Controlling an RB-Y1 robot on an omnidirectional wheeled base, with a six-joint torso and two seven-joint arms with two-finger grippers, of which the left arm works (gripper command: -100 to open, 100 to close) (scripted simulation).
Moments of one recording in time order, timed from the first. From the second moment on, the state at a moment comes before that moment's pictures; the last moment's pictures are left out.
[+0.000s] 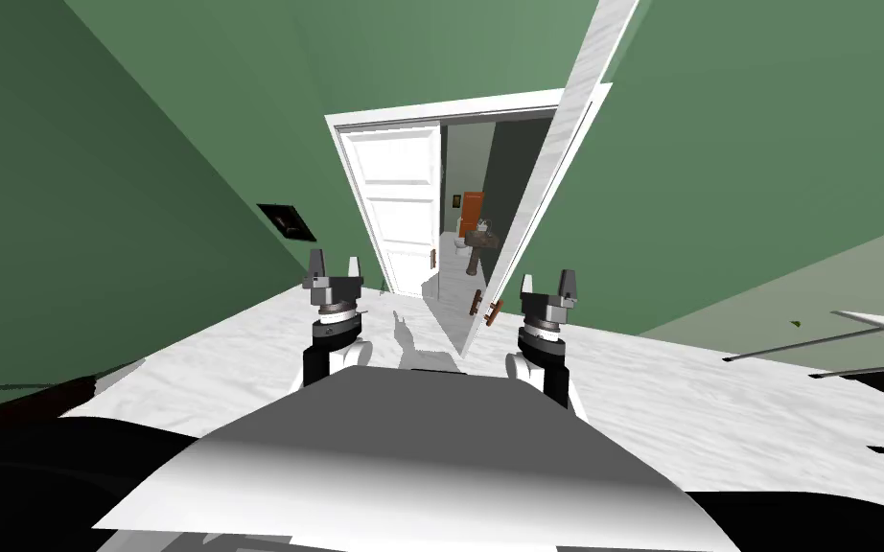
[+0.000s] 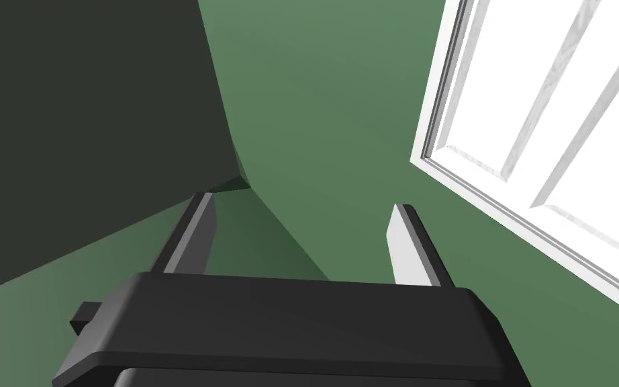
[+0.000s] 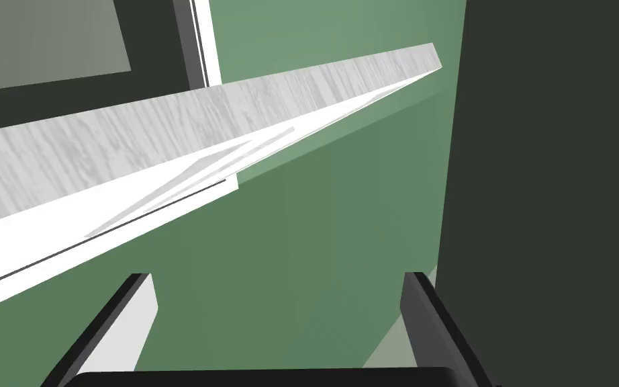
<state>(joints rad) 0.46 0.01 0.01 -2.36 0.05 -0.59 0.12</state>
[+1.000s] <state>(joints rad) 0.42 0.08 0.00 -2.15 0.22 -0.65 0.27</state>
